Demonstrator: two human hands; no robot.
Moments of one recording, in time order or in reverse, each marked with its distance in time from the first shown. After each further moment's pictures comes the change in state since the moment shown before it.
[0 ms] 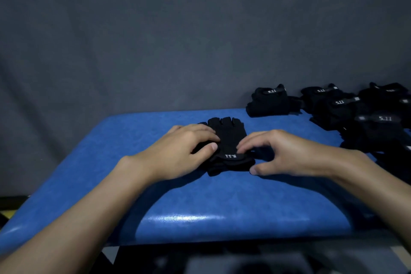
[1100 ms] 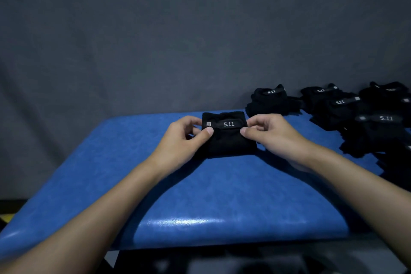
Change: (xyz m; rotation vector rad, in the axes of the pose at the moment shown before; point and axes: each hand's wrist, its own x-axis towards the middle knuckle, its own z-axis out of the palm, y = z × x) left_hand 0.014 0.000 0.017 -0.707 0.327 -0.325; right_hand 0.026 0.003 0.010 0.616 0.365 0.276
